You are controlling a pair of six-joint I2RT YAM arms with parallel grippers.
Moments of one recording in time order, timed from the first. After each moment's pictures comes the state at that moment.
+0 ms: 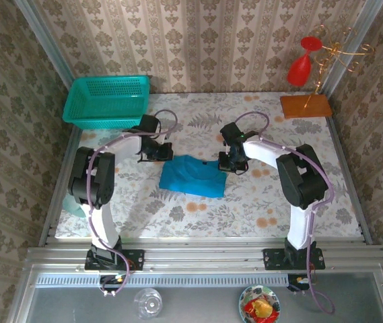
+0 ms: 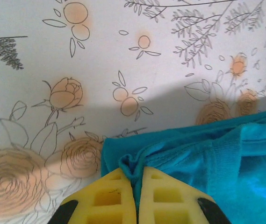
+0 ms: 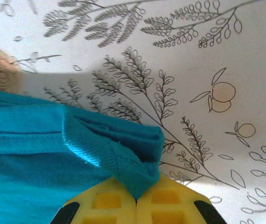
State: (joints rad) left arm -0.35 1.92 1.28 -0.54 0.39 -0.22; right arm 0.42 1.94 1.29 -0.67 -0.15 0.52
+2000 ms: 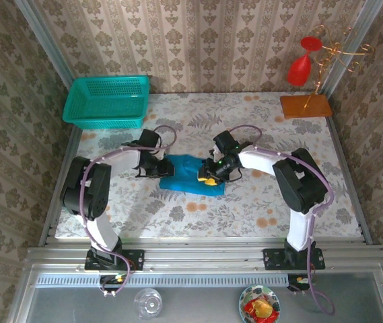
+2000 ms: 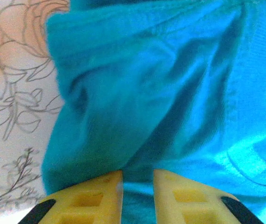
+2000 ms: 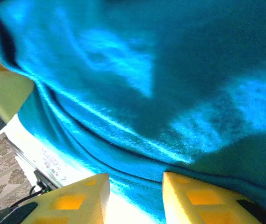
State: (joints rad) left arm -0.40 1.75 1.03 -0.52 0.39 -0.32; right arm 0.50 1.89 1.17 -0.45 -0.59 0.76
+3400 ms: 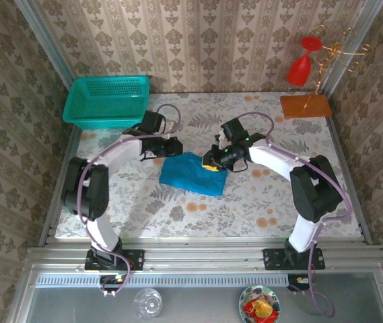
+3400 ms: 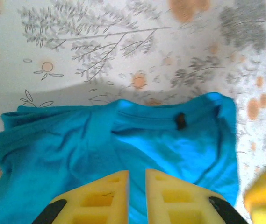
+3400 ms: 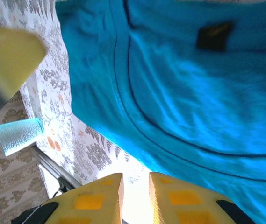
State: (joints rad) left arm -0.43 1.73 1.24 -0.48 0.47 -0.34; right arm 0.45 1.76 1.22 -0.49 -0.55 0.76
